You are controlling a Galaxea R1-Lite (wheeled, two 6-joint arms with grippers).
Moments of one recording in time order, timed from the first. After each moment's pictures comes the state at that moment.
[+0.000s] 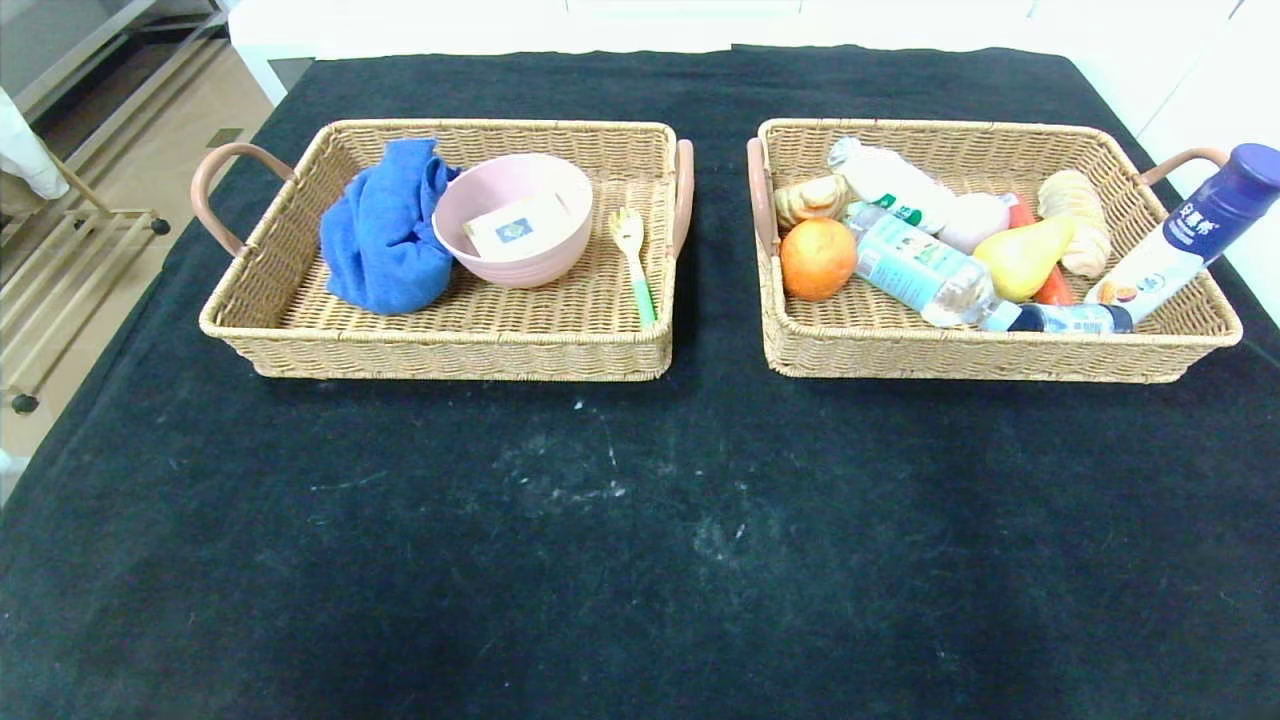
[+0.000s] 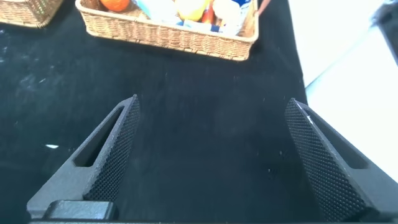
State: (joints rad) left arm 0.01 0.15 -0.78 0.48 -0.14 0.14; right arm -0.01 0.14 -0.72 0.46 0.04 -0.11
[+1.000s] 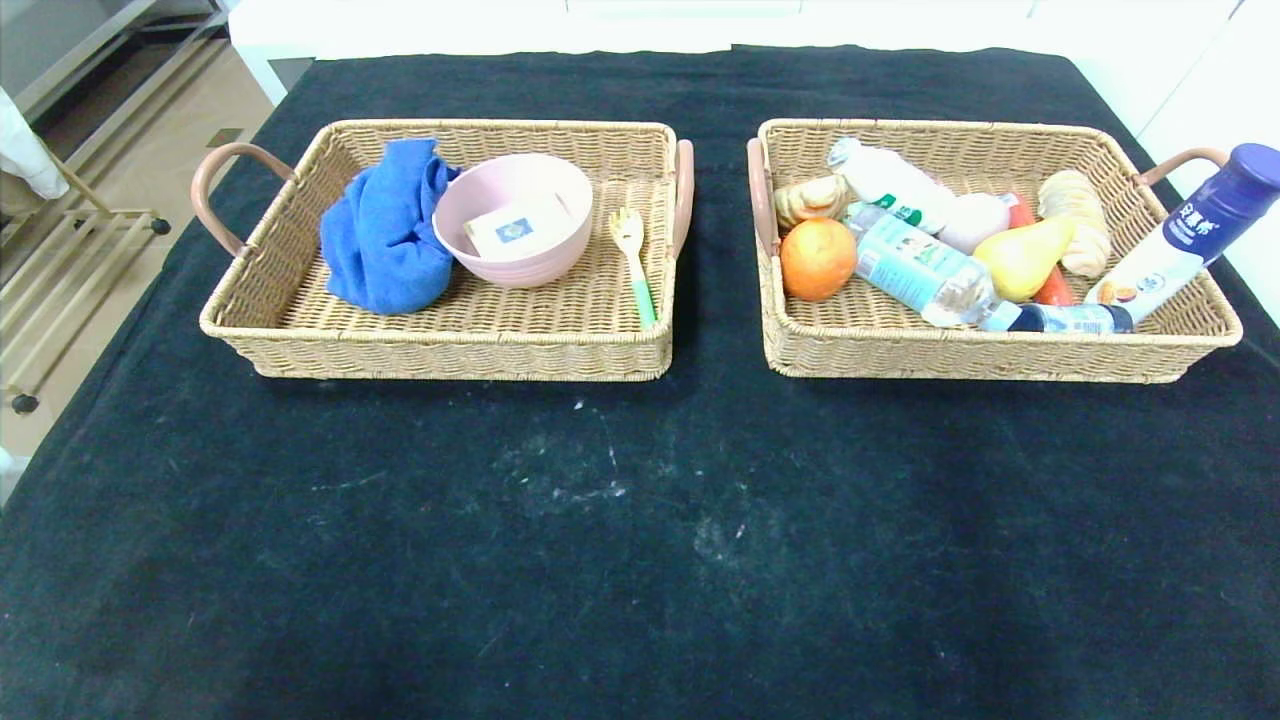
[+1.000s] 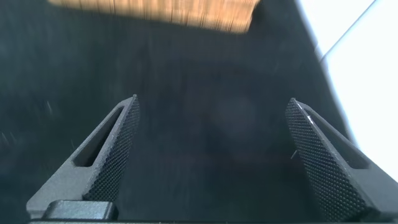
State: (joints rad) left arm 0.00 0.00 -0.11 -0.04 -0.13 0.13; right arm -0.01 0.00 -0.06 -0.09 -0.02 -0.11
